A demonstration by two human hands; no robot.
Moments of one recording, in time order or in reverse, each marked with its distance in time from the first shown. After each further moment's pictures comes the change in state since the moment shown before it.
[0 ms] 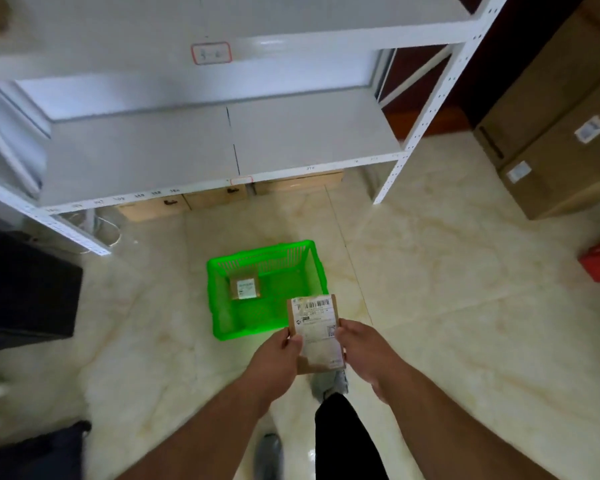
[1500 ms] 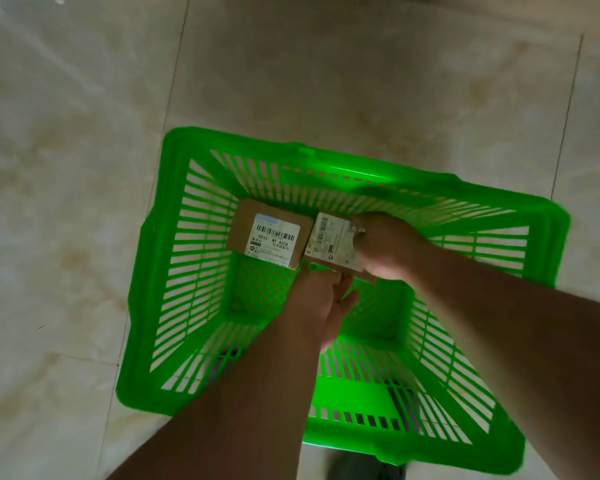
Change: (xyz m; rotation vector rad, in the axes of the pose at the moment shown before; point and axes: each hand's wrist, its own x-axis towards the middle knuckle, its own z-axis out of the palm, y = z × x) left_hand 0.651 -0.264 -0.012 -1.323 0.239 -0.479; right_hand 0.722 0.109 0.180 -1.202 -0.309 -0.181
